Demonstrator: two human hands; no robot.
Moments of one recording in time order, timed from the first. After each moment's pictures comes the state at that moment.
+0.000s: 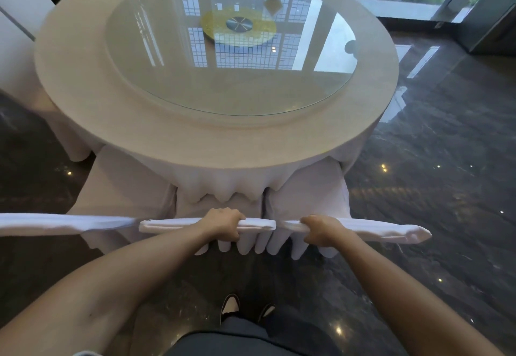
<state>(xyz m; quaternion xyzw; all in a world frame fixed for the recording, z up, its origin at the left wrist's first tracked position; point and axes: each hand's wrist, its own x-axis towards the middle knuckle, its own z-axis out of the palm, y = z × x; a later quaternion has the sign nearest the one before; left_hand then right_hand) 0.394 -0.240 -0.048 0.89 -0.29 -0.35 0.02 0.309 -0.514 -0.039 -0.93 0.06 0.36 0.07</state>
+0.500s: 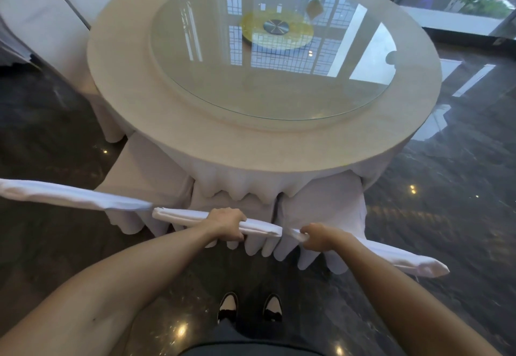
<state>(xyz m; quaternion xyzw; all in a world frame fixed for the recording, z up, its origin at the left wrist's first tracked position) 0.382 -0.235 -0.038 0.92 -0.20 -0.34 0.06 0.340 -0.511 -0.051 -0.90 -0.01 0.44 0.07</state>
